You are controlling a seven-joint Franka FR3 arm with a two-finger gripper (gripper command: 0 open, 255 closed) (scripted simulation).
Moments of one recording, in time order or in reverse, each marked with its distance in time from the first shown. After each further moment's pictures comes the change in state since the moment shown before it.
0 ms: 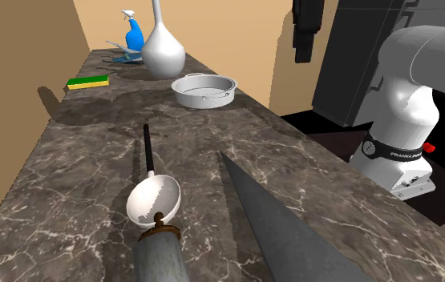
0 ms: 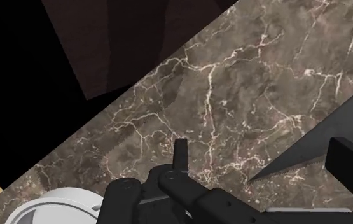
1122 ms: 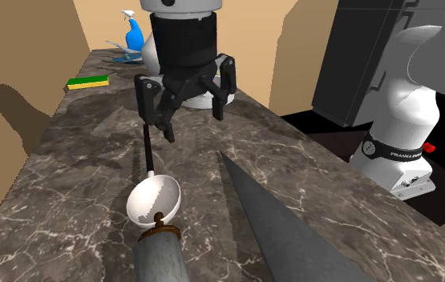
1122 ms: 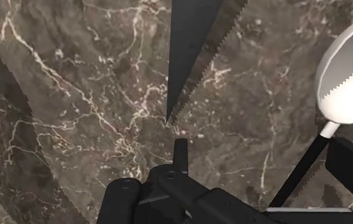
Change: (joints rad) arm -0.151 0.592 0.276 0.262 -0.158 0.411 0.879
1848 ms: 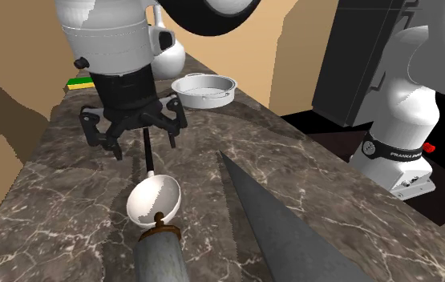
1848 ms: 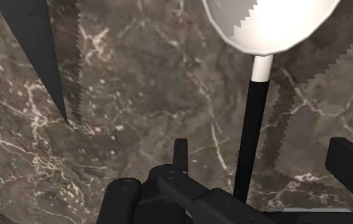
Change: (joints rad) arm 0.018 0.321 -0.039 0.239 -0.216 0.057 0.399
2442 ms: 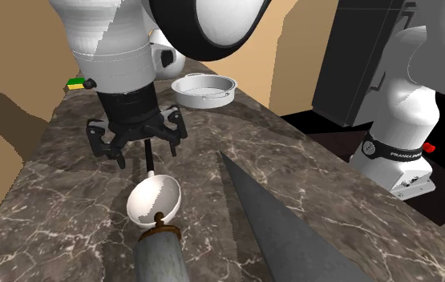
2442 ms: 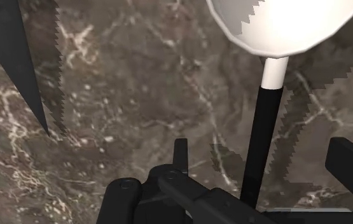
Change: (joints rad) arm 0.000 0.035 -0.011 -0.017 -0.024 0.049 0.016
